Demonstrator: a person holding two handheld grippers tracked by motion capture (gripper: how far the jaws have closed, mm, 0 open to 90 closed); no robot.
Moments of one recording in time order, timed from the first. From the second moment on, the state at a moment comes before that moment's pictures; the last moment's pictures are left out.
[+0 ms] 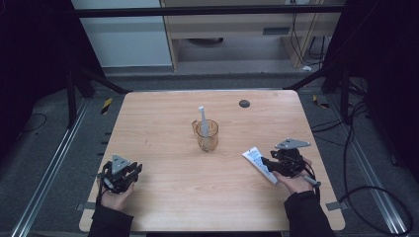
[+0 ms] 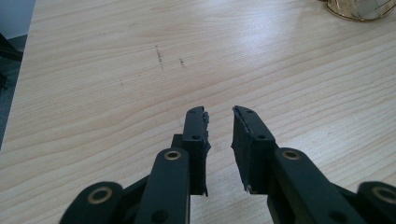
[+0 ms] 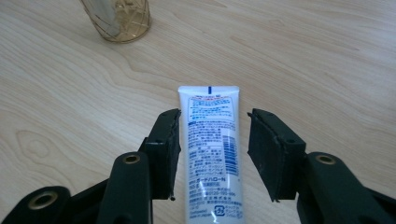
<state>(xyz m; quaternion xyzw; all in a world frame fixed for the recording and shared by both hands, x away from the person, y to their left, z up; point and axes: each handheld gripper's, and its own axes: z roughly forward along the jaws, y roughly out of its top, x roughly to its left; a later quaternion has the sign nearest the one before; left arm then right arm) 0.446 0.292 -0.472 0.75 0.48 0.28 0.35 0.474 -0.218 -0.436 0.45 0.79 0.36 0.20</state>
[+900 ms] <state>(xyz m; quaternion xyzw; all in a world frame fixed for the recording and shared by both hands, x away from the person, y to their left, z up) 0.448 0.293 -0.473 0.75 0.49 0.27 0.35 0.499 -0.212 -0.461 0.45 0.82 0.29 0.17</state>
